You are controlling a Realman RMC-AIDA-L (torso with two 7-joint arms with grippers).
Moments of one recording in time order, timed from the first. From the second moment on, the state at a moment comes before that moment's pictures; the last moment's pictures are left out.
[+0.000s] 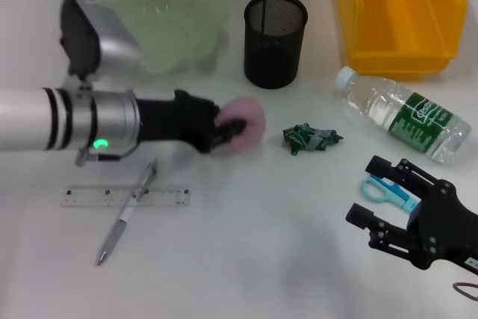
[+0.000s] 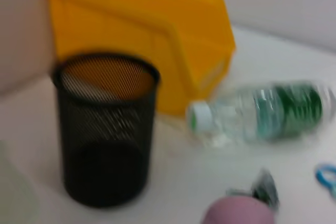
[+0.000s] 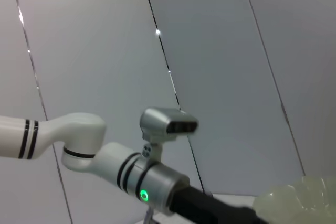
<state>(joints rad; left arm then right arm) -0.55 -2.07 1.39 0.73 1.75 1.03 -1.58 0.21 2.08 -0.80 -0.23 -1.59 -1.79 0.78</state>
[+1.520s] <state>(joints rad) -0.60 -2.07 1.25 0.62 1.36 0.66 -1.33 0.24 2.08 -0.80 -0.21 -1.58 -1.78 0.78</state>
